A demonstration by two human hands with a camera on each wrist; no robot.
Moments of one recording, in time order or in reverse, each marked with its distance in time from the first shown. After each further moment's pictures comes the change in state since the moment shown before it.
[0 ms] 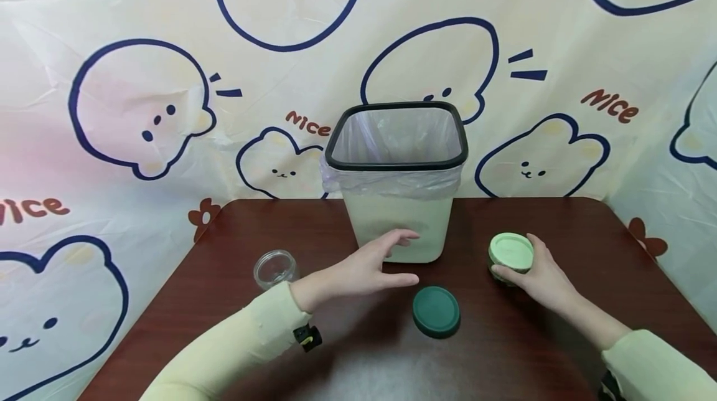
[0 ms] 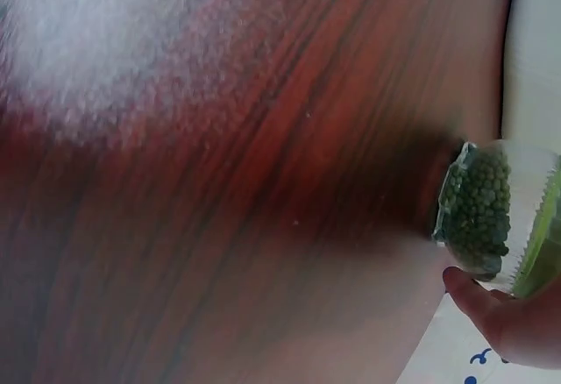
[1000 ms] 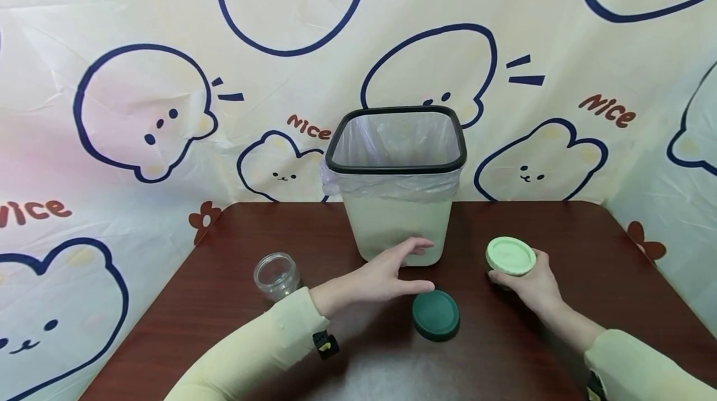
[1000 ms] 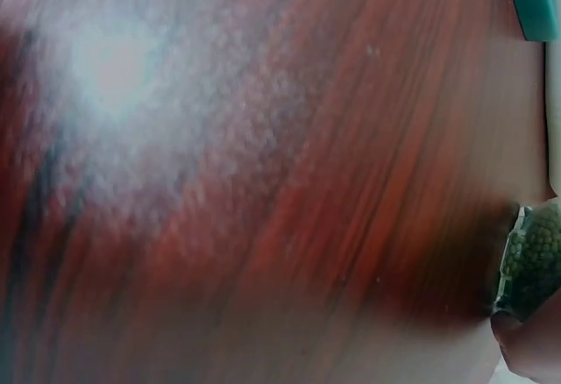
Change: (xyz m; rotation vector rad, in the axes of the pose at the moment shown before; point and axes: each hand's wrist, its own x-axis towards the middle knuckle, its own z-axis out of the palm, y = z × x) left_hand 0.017 -0.001 0.024 -0.056 -0.015 -0.038; right_hand -0.005 0.002 0.024 0.278 0.153 0.073
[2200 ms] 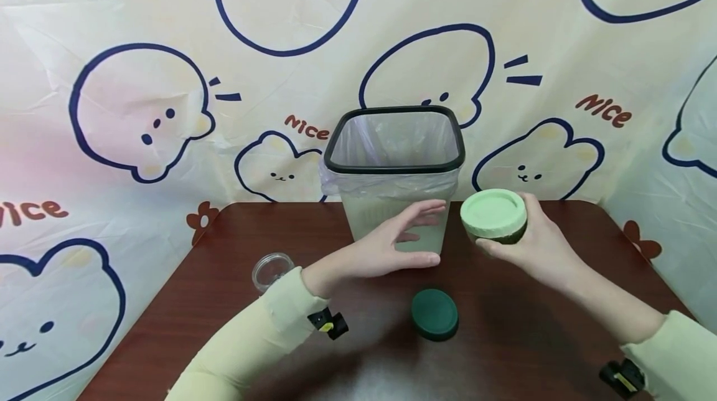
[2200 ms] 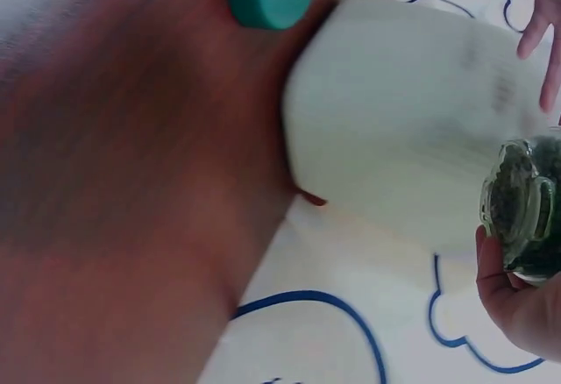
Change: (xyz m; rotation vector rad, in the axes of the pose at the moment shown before) left_hand 0.009 0.053 -0.041 -0.241 0.016 0.148; right_hand -0.020 -0.119 -0.052 -0.152 0.015 -0.403
